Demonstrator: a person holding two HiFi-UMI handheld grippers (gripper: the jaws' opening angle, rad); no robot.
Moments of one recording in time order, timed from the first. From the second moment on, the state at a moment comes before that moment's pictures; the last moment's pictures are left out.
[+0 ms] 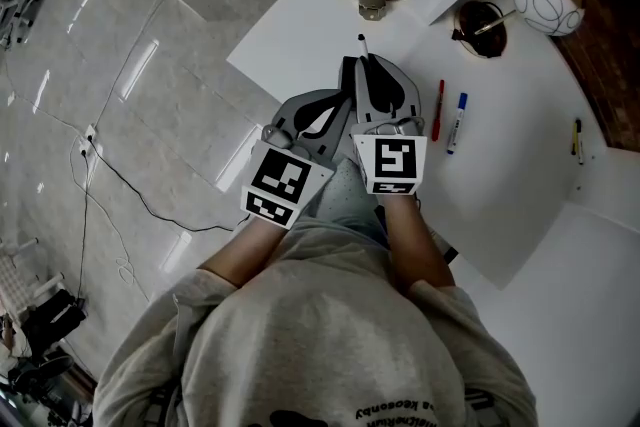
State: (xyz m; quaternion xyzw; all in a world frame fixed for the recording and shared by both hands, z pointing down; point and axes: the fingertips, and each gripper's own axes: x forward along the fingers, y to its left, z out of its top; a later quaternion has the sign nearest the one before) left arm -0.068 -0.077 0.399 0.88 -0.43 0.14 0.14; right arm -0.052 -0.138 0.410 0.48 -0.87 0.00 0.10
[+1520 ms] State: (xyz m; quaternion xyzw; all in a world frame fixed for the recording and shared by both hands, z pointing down) left arm -0.080 -0.087 0.416 0.86 -0.45 0.17 0.17; right arm -0.064 -0.135 0.472 0.38 -0.83 0.15 0.38
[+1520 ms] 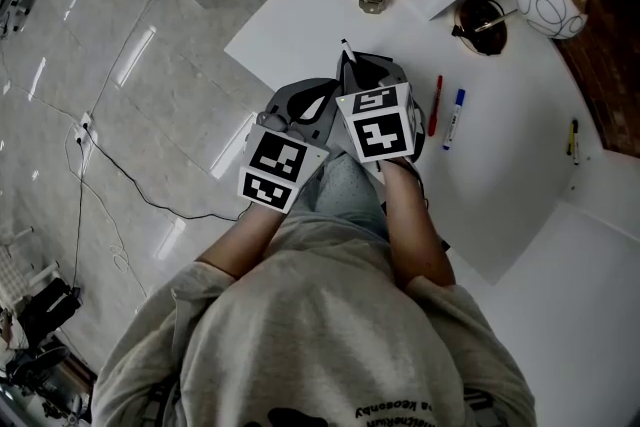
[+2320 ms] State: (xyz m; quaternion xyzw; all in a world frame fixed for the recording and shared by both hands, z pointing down) left arm -0.088 -0.109 0.430 0.84 -0.47 0.19 0.20; right arm -0.068 -0.129 0.473 0.35 -0.84 0.16 0.38
